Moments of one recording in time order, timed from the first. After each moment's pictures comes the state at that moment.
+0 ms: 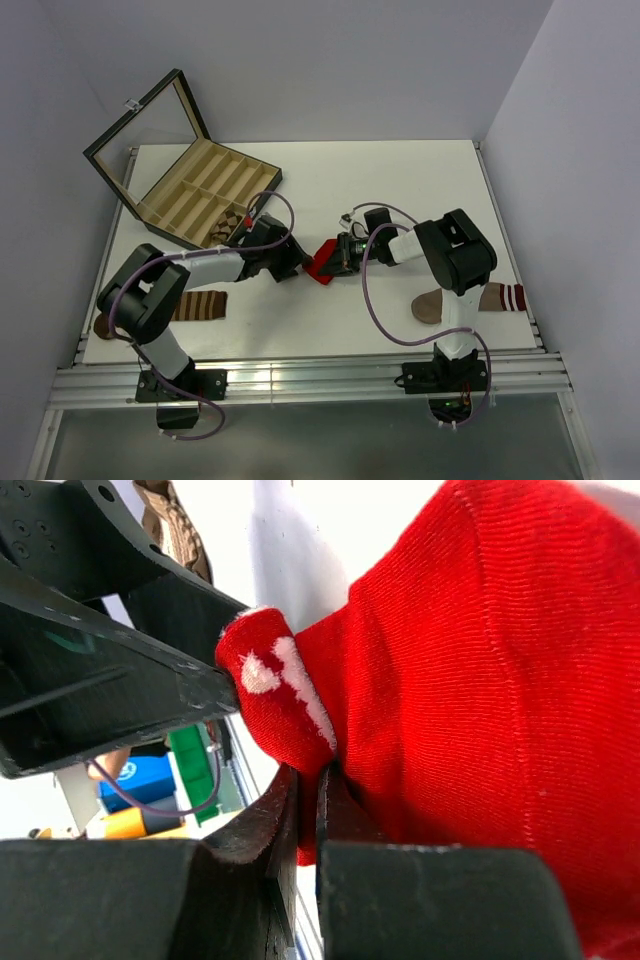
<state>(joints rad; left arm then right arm) -0.63 1.66 0.81 0.02 0.08 -1.17 0.38 1.97 0.82 0.31 -0.95 0.67</state>
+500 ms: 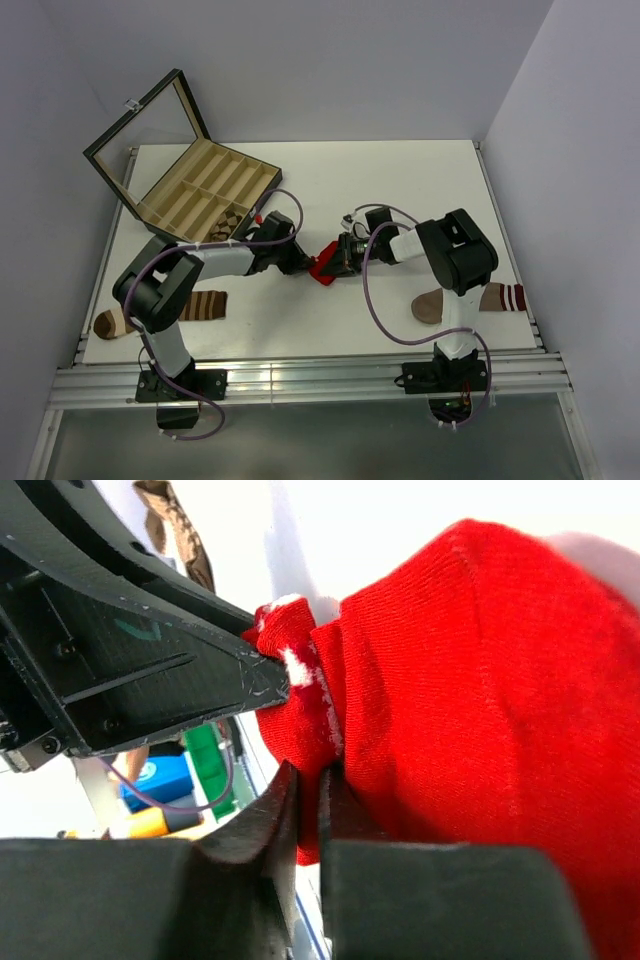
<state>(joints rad) -0.66 1.78 0.89 0.03 0.12 -1.17 0.37 1.99 0.83 0.29 -0.98 0.70</state>
